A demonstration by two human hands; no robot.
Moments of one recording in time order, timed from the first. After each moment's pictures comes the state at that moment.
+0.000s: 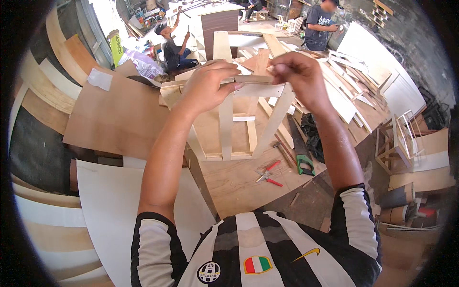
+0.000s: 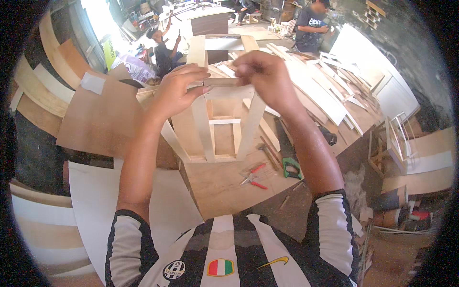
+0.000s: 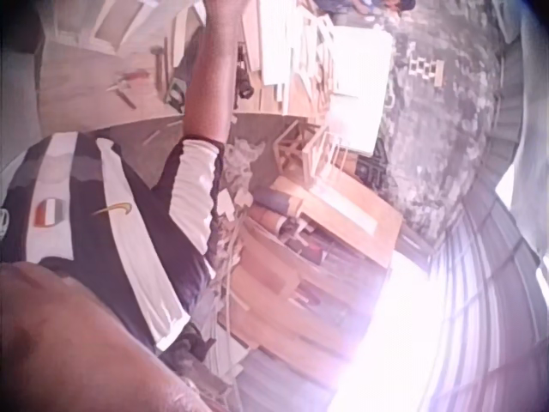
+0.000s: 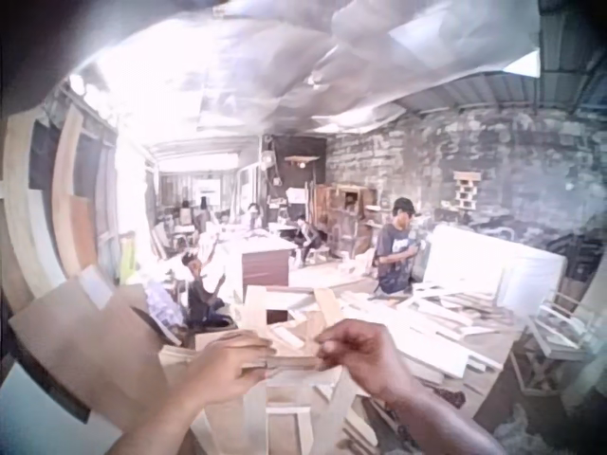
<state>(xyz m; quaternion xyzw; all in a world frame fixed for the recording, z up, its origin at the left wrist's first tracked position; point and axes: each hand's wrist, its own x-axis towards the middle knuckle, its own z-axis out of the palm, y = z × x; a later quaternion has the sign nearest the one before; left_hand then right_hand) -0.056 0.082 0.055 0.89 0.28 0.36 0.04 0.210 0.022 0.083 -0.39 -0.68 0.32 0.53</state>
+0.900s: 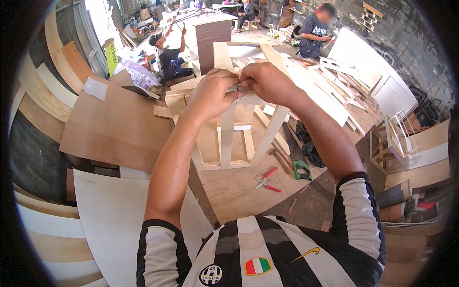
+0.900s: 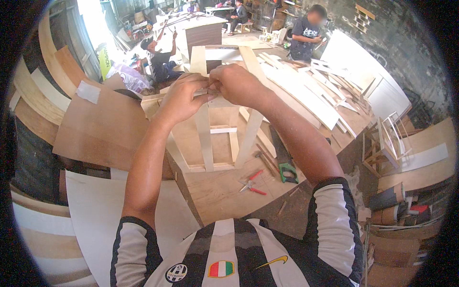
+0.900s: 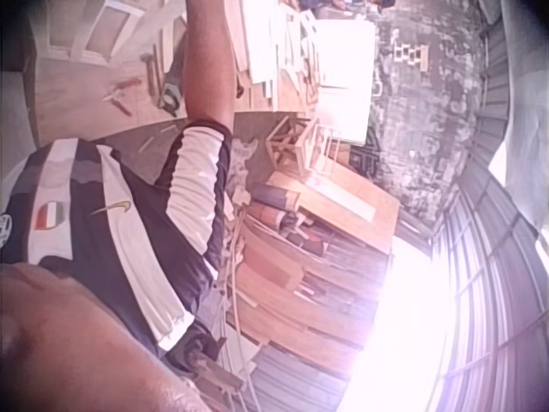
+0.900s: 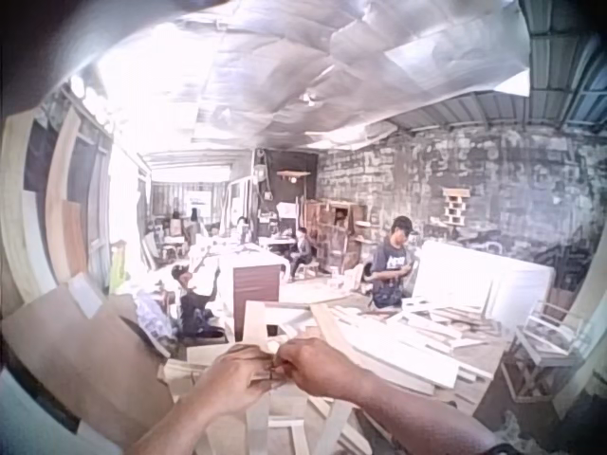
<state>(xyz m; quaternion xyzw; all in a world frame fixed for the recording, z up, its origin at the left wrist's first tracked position) -0.052 0.088 0.052 0.88 0.27 0.39 0.03 0.163 0.069 0.090 -0.42 -0.87 0.00 0.27</state>
